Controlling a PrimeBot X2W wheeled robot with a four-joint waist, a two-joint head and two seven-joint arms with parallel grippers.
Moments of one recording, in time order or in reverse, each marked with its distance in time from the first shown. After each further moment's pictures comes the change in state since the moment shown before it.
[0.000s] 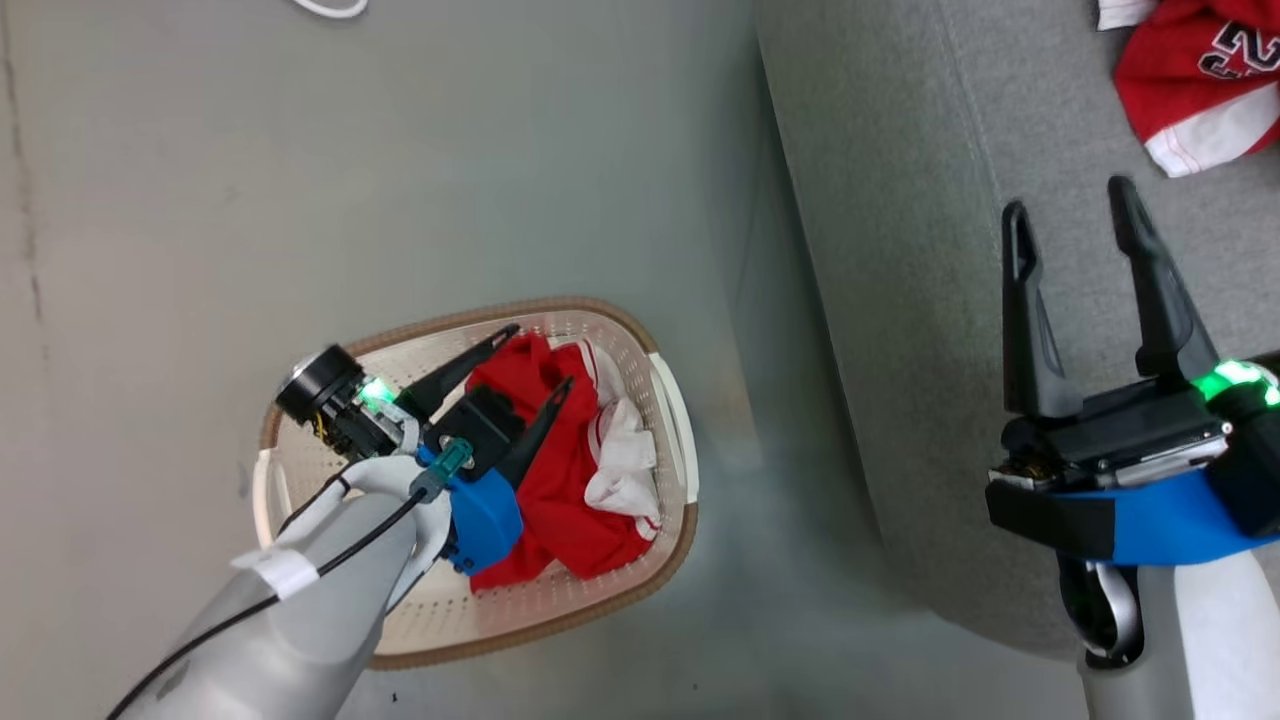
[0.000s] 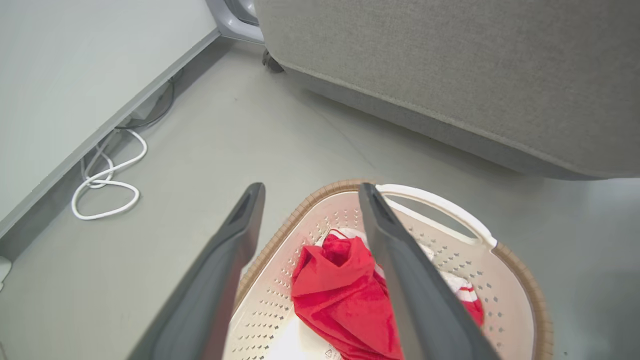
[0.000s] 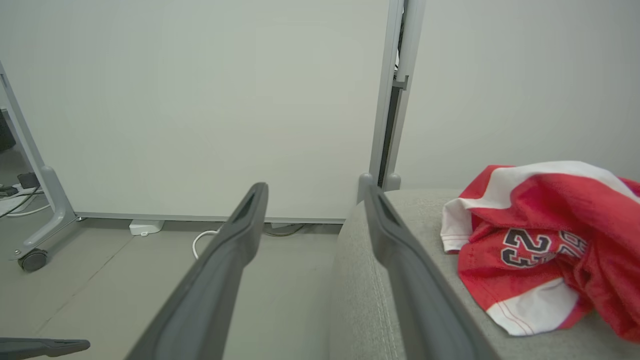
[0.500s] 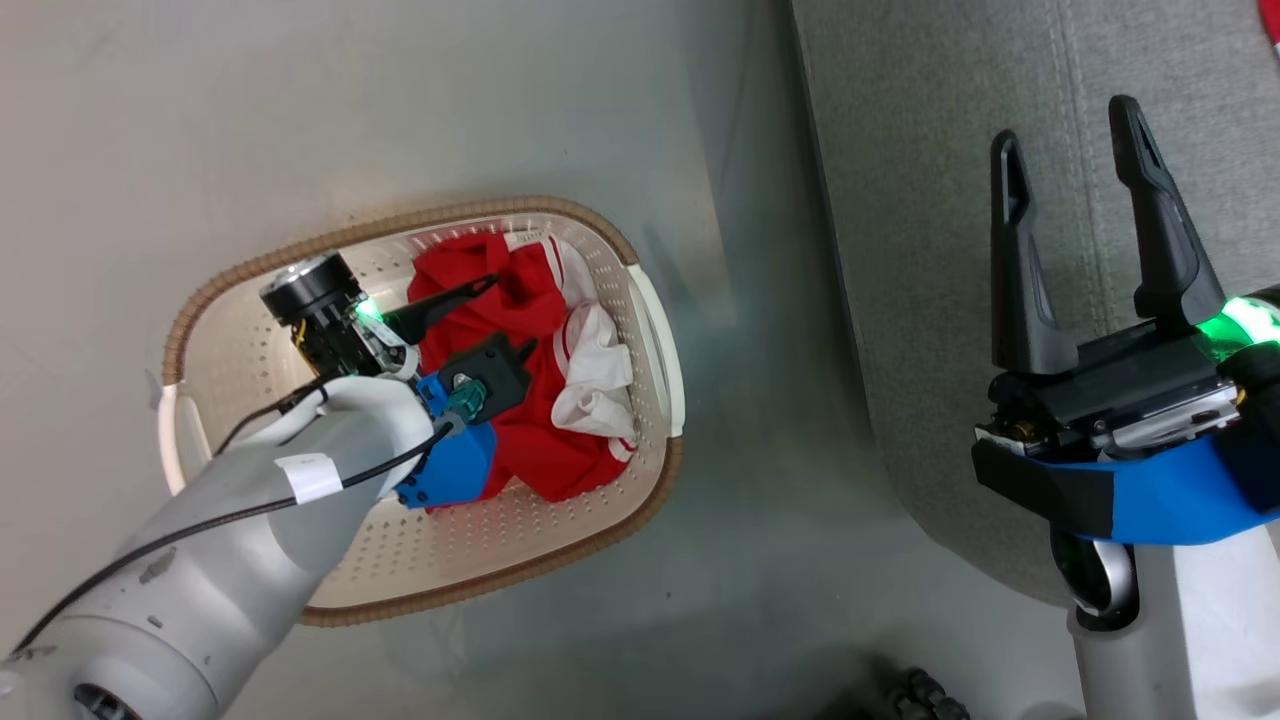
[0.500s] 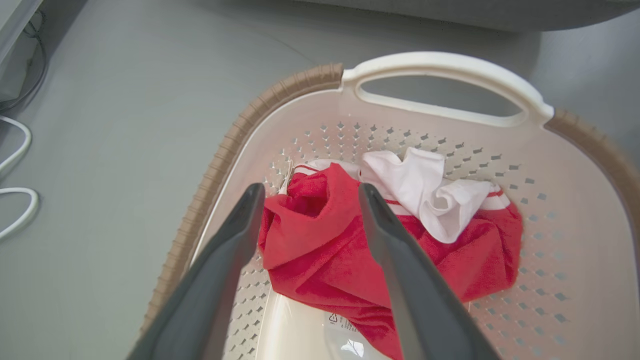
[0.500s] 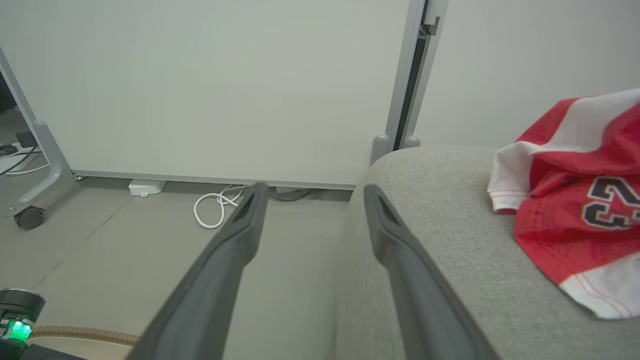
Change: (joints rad) left arm -0.270 0.014 -0.364 0.219 -0.046 0.000 0.000; right arm -0.086 0.000 0.042 -0.045 -0.013 0.000 0.000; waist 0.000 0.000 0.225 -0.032
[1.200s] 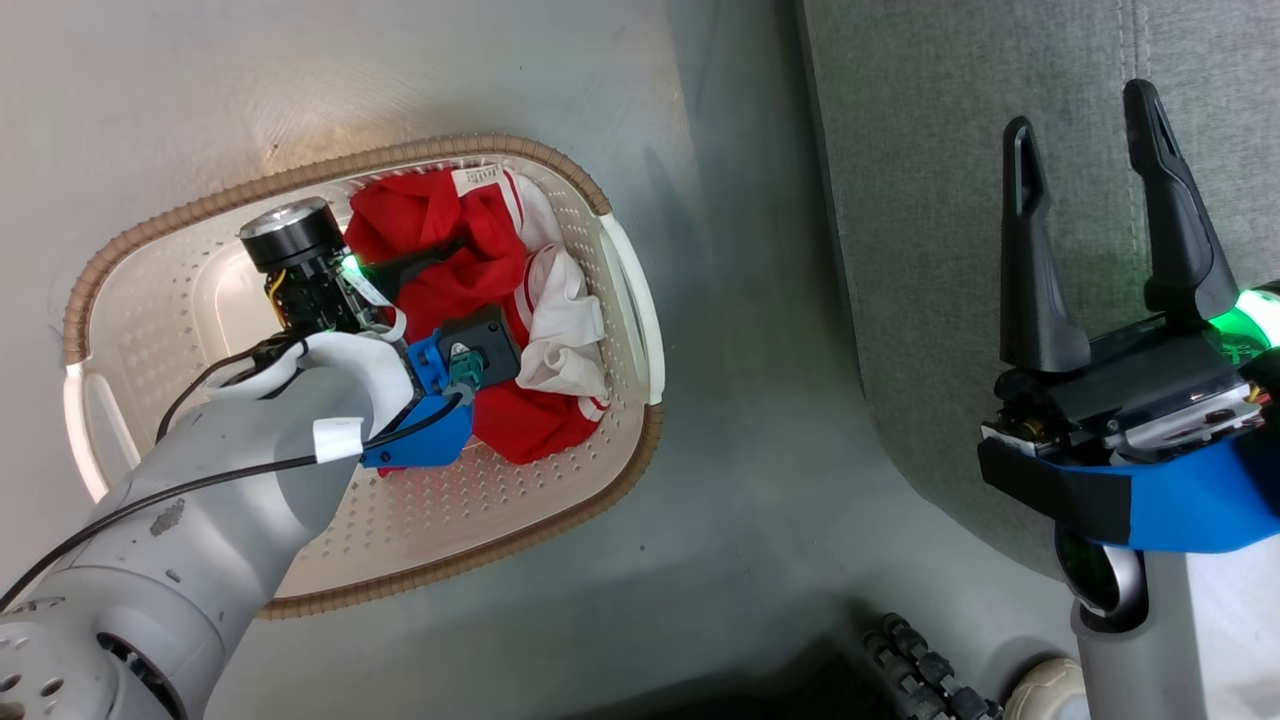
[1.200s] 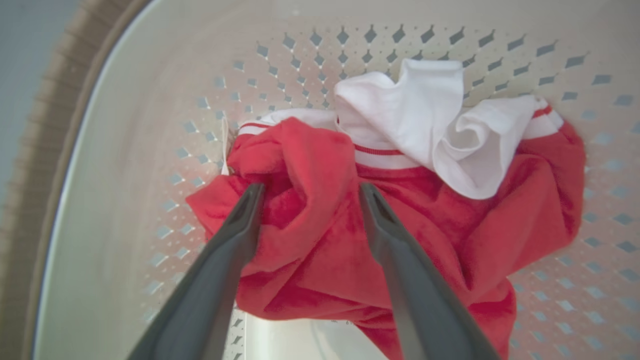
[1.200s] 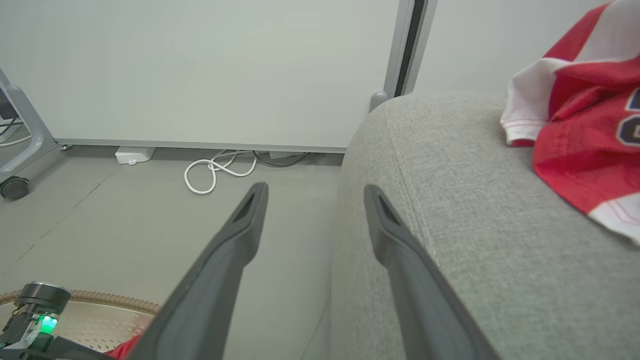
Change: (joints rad) left arm -0.118 -0.052 -0.103 0.196 0.111 0.000 0.000; right arm -0.005 0.000 0.006 -0.032 0.027 0.000 0.000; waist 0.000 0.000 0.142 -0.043
